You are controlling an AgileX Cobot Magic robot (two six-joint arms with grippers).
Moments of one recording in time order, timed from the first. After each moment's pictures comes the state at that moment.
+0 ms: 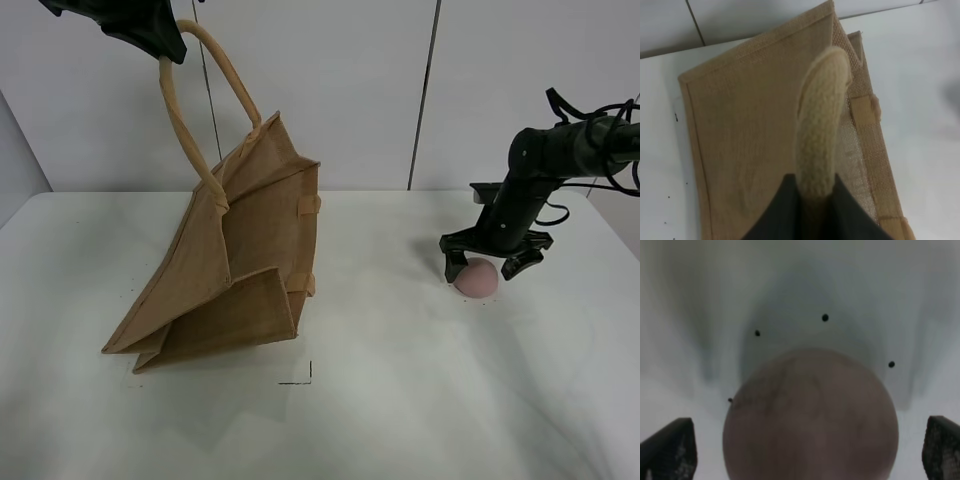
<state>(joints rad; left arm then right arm) -0.30 1.81 -2.12 -0.02 1.17 -0.09 0.07 2.19 -1.51 0.09 0.84 -0.09</state>
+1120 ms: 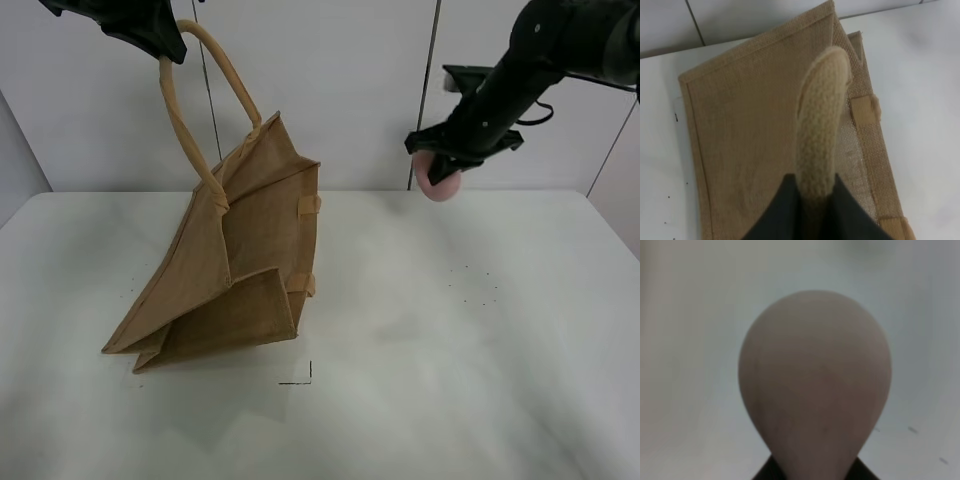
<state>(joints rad) -0.30 1.81 -2.12 -0.03 1.17 -0.09 0.22 2.02 -1.81 0.25 0.97 -0.21</state>
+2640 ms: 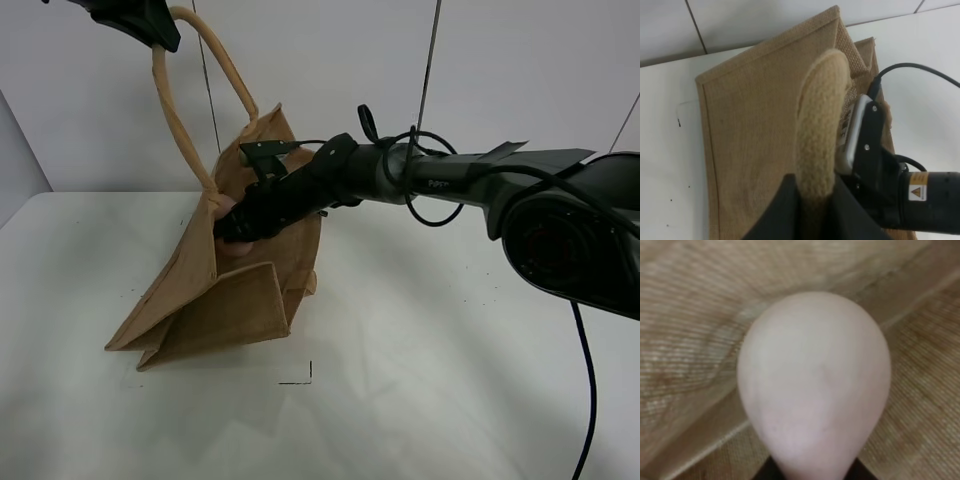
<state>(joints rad) -0.30 1.78 -2.12 -0.03 1.17 -0.09 0.62 2.38 -1.86 0.98 0.50 -0.89</state>
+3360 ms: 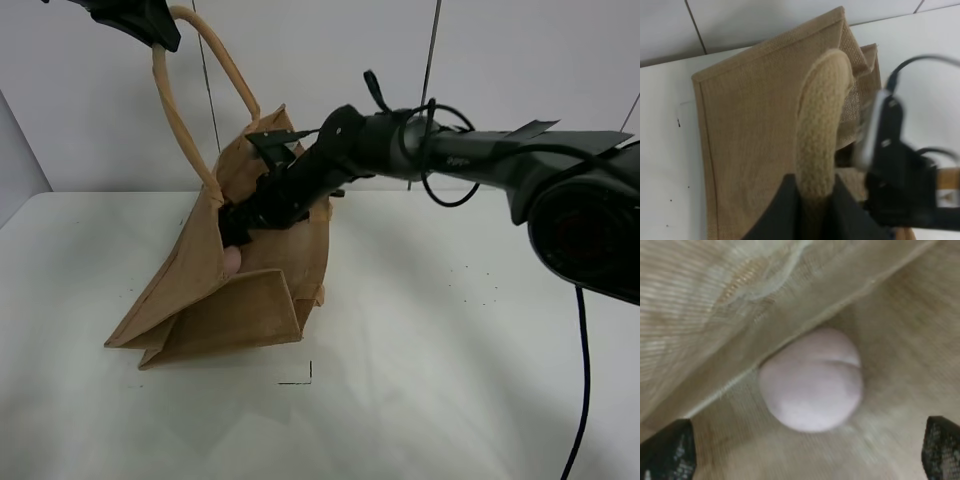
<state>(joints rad) -0.30 1.78 -2.12 -0.03 1.17 -0.09 0.59 2.29 -1.90 0.63 0.69 -0.59</state>
